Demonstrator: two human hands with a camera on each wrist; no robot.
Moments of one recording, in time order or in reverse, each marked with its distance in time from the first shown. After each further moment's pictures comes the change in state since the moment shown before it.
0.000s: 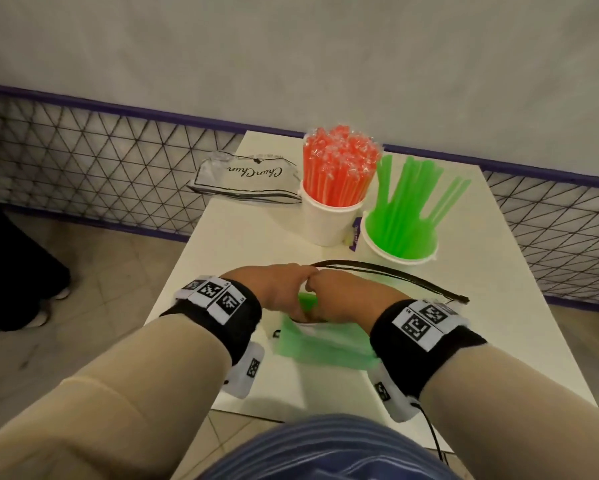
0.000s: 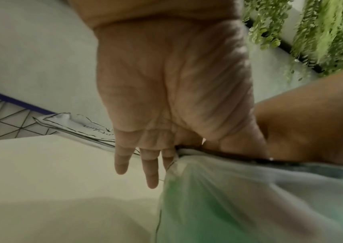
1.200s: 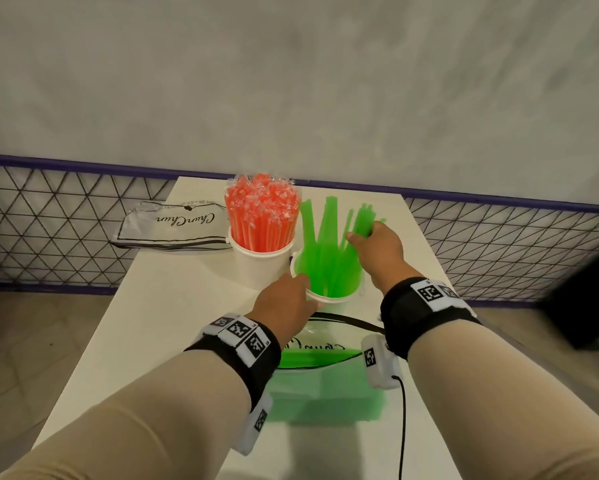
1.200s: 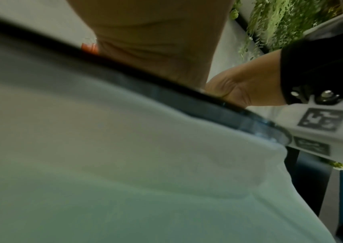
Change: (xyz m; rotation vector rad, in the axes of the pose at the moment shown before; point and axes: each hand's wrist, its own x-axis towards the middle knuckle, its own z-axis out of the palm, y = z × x) left_hand 0.073 0.093 -0.005 -0.089 0.515 0.078; right_hand -0.013 0.174 -0.082 0.777 0.818 0.623
